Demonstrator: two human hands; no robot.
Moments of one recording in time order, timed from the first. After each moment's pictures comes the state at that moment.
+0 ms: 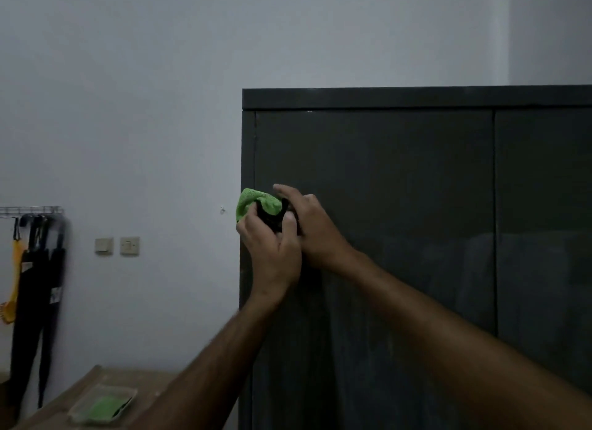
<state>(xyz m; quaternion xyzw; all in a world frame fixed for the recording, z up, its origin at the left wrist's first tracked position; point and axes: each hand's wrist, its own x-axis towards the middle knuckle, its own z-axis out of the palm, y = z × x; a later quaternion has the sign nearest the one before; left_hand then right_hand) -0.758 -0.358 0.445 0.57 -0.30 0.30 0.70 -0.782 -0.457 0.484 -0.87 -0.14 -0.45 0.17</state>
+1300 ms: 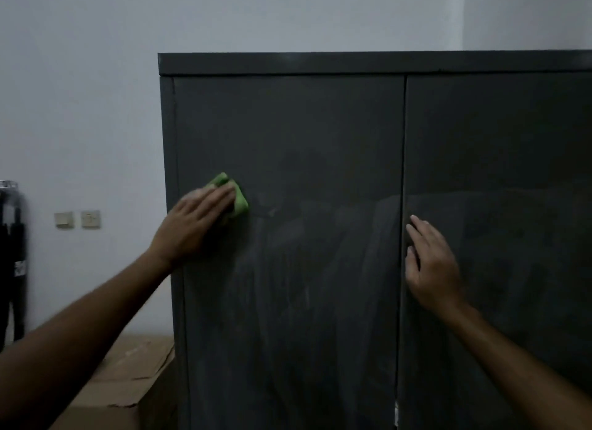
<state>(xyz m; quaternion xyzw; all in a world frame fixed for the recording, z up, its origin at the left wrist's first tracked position) -0.664 -0.344 0.418 0.63 -0.50 0.60 0.04 -0.987 -0.712 0.342 -0.81 0.14 -0.57 0.00</state>
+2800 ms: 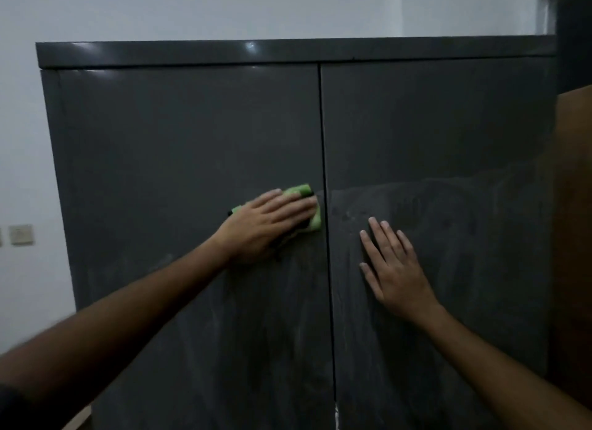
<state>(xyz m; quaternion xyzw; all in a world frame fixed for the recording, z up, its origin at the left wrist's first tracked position) -0.804 -0.563 0.436 0.53 -0.64 0.55 -0.07 -1.017 -0.821 0.305 -0.82 0.13 -0.50 -0.26</state>
